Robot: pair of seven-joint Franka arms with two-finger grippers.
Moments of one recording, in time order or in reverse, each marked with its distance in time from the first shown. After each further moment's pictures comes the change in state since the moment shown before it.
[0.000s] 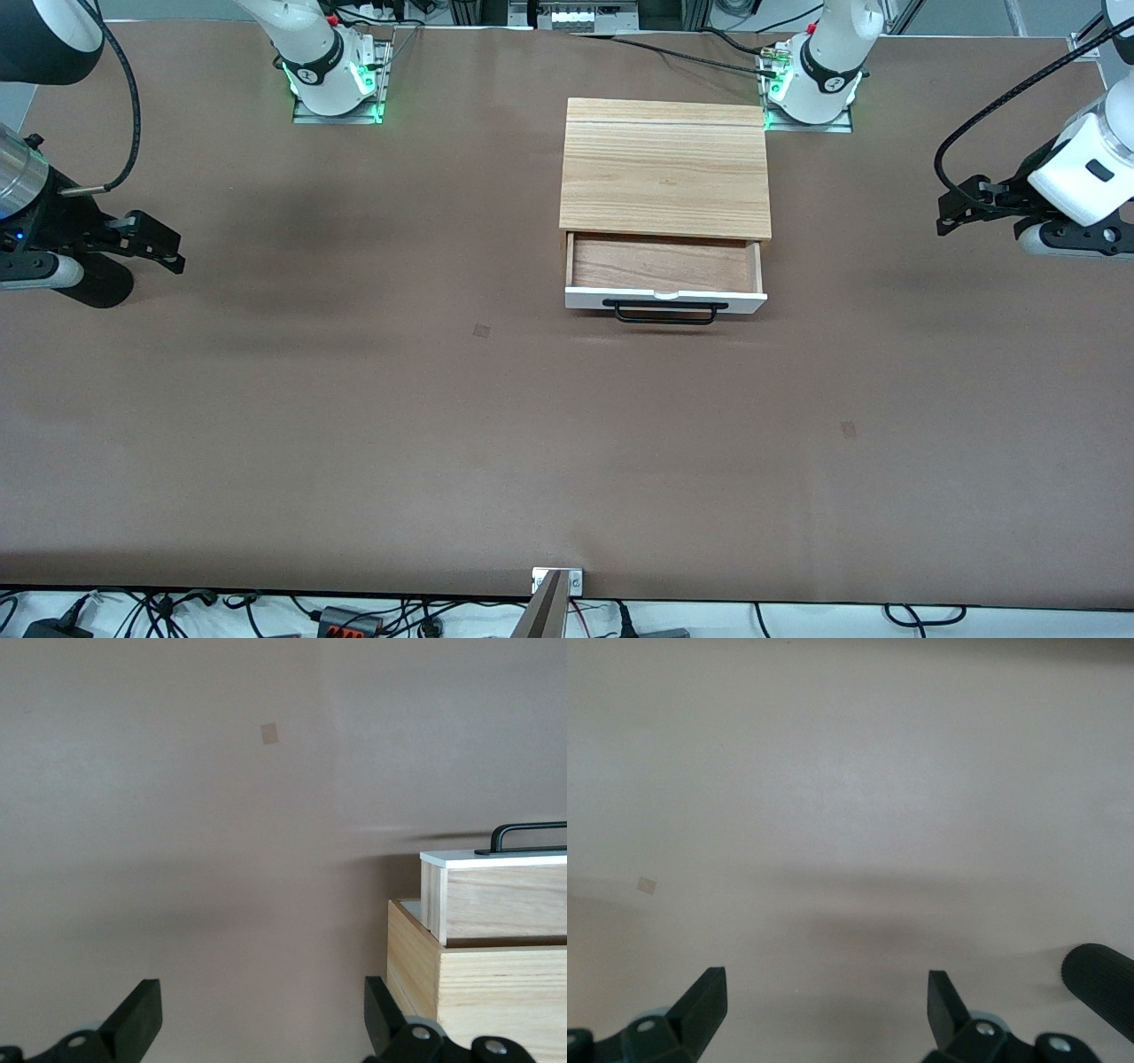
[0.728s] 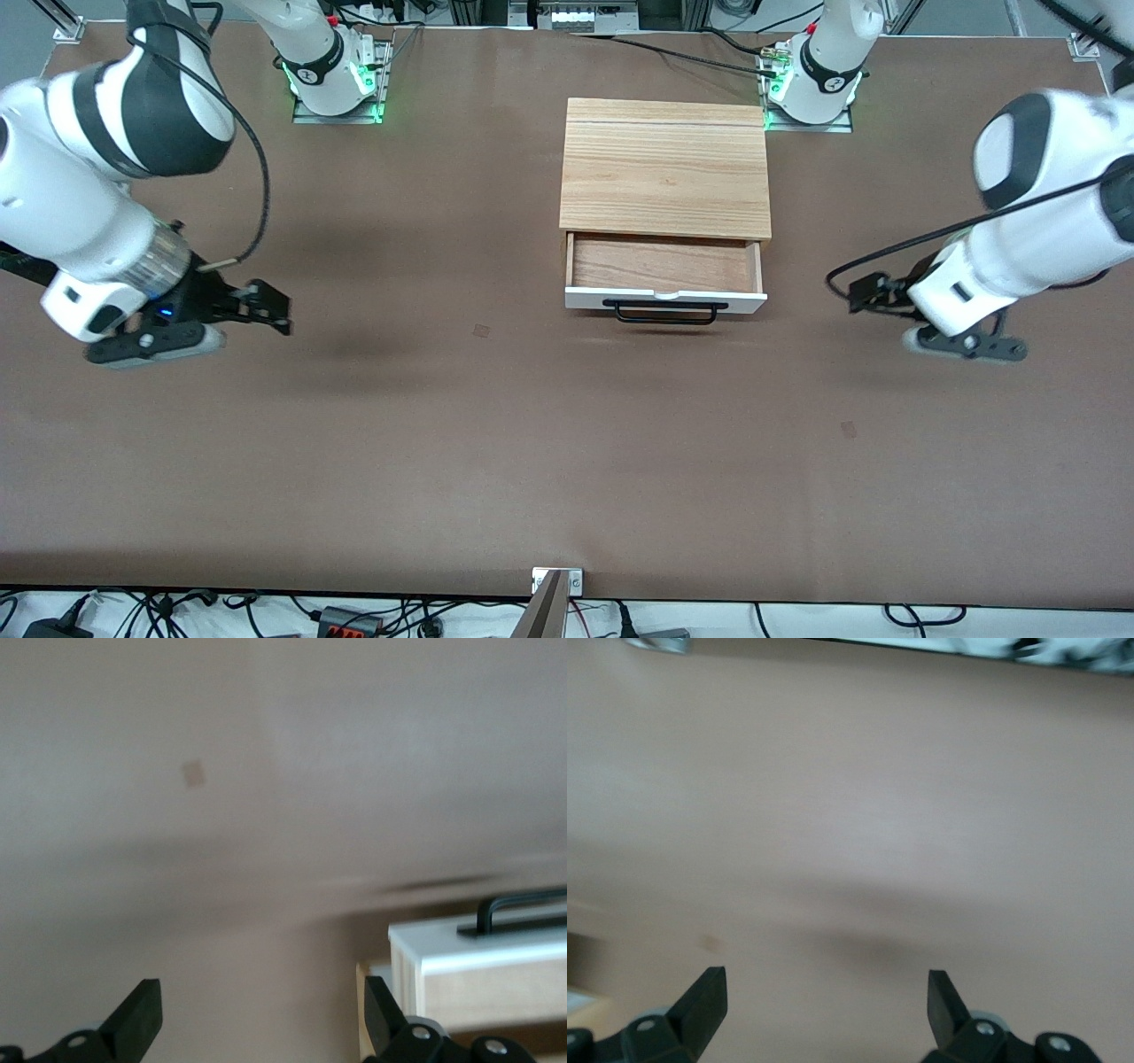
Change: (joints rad) left arm -0.041 0.260 -0.044 -0.001 -0.061 0.289 -0.011; right arm 0.129 0.180 0.008 -0.002 0.170 0.270 0.004
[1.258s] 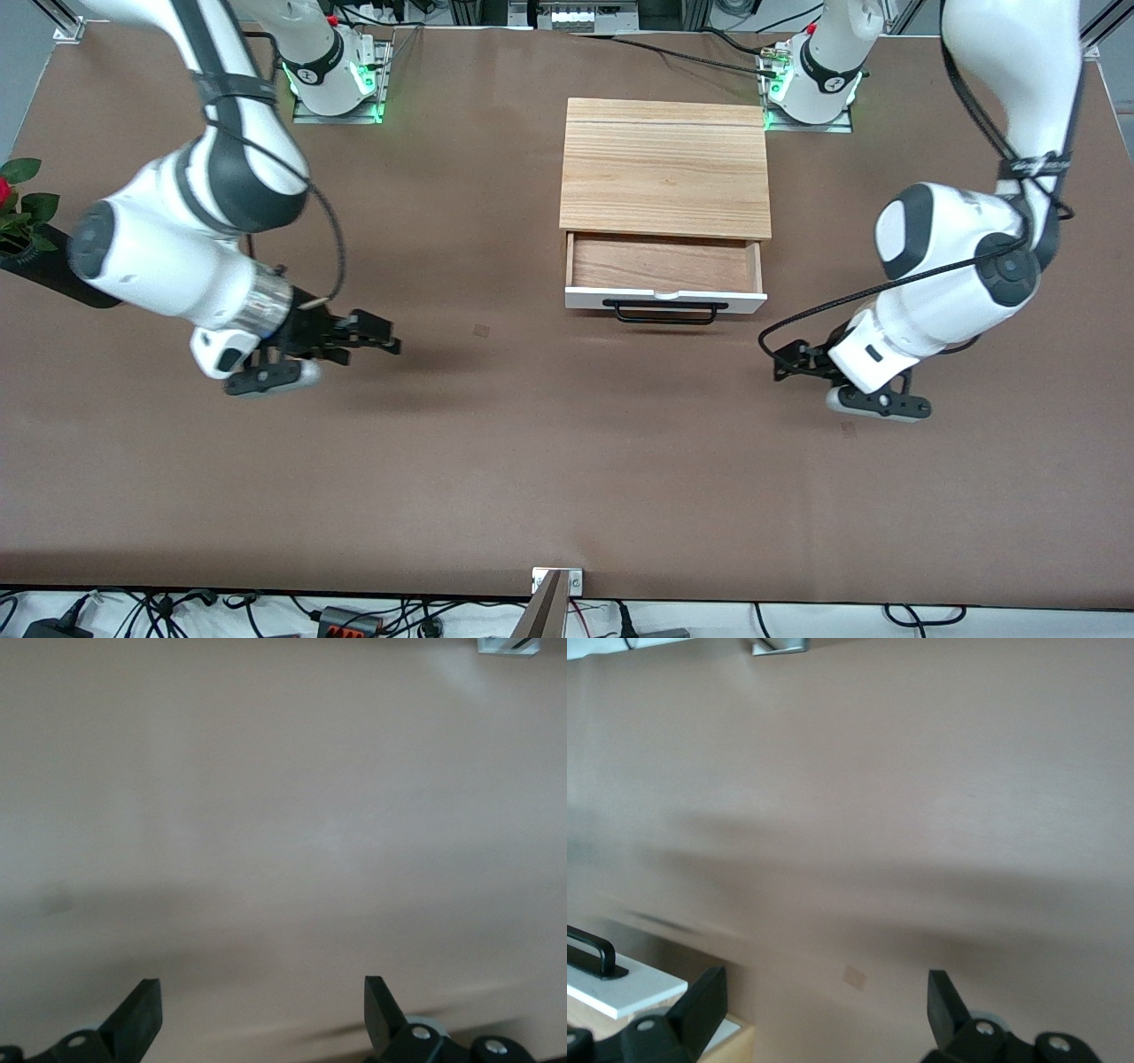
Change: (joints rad) left arm -0.060 0.186 -0.029 0.002 -0.148 0.374 -0.023; right arm 0.117 0.144 0.002 0.002 0.273 0.154 -0.001
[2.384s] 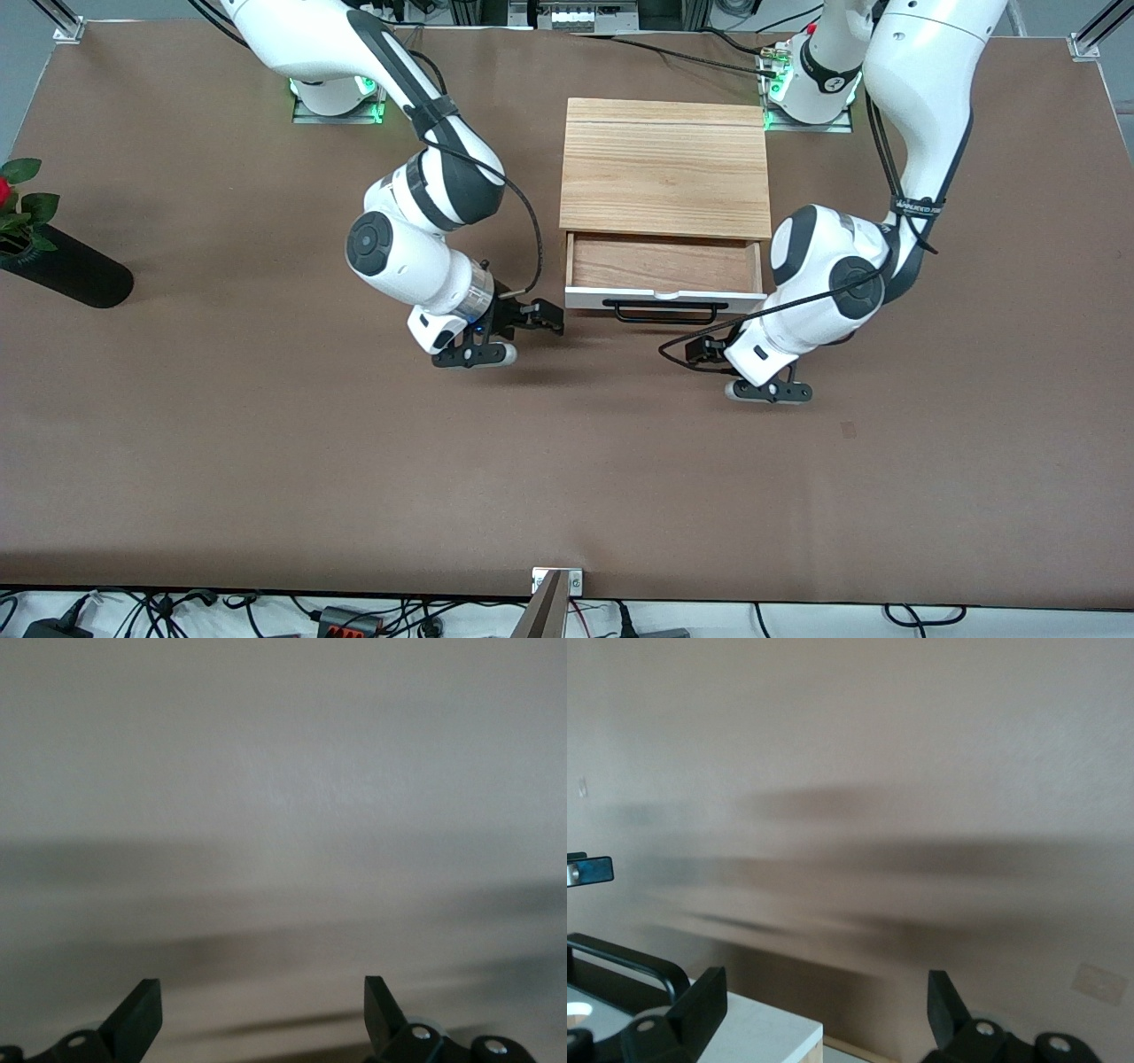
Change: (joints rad) left arm -0.087 0.094 -0.067 -0.096 -0.011 0.107 -0.213; right arm 0.239 0.208 0.073 0.052 0.050 0.218 0.308
